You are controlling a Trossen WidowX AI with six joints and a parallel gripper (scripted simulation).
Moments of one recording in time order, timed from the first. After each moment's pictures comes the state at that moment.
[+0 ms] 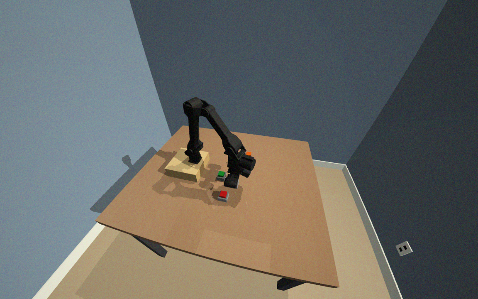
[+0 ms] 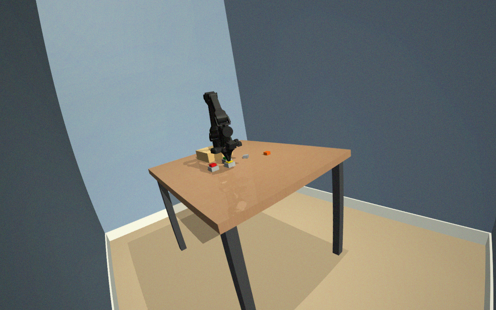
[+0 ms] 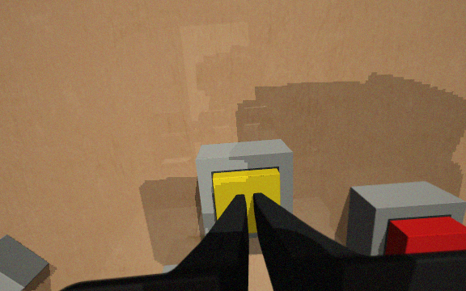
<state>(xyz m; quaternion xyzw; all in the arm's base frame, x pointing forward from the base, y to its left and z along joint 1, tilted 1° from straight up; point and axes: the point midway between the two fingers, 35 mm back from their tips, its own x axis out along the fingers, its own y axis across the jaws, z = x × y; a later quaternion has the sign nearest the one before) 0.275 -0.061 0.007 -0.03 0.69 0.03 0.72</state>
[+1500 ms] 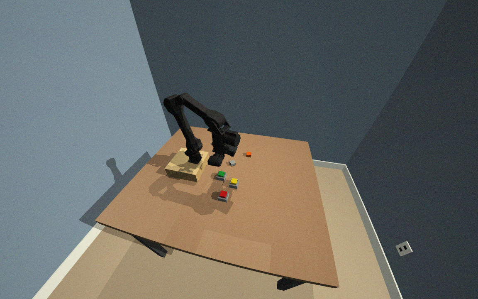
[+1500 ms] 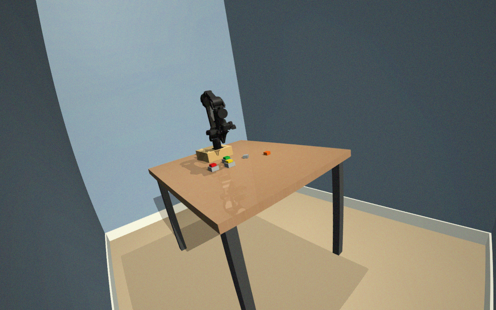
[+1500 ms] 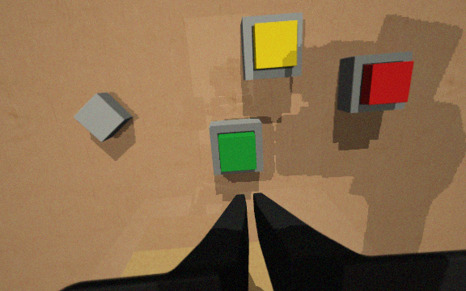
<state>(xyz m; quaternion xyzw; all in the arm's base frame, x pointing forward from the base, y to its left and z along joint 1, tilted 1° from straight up) 0.188 -0.033 0.100 -0.03 0.69 0.03 0.72</state>
